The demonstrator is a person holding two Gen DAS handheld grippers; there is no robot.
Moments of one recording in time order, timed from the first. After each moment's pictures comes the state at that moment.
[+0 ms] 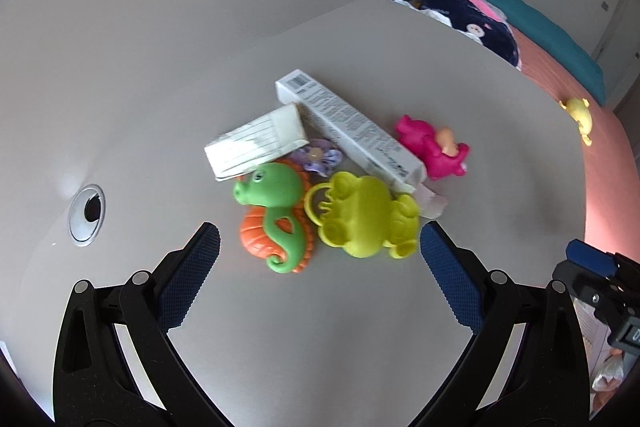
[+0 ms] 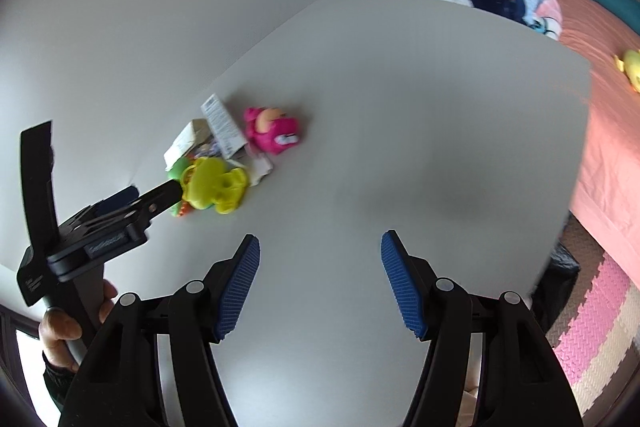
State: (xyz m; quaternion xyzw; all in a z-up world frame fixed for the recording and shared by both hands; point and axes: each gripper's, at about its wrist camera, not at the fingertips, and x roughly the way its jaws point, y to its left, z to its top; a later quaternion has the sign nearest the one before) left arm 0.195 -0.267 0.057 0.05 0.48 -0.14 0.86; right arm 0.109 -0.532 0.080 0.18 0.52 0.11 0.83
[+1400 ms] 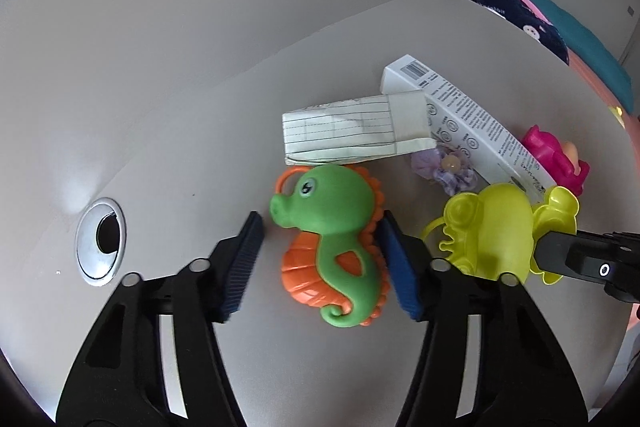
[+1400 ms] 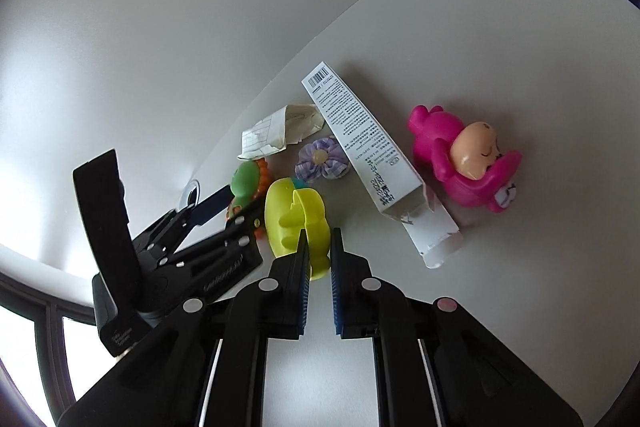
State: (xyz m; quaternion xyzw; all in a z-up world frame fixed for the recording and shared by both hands) left arm 0.242 -0.220 0.021 0.07 0.49 -0.10 0.86; right arm 0.201 -0.429 0.050 0.22 0.56 0.25 0.76
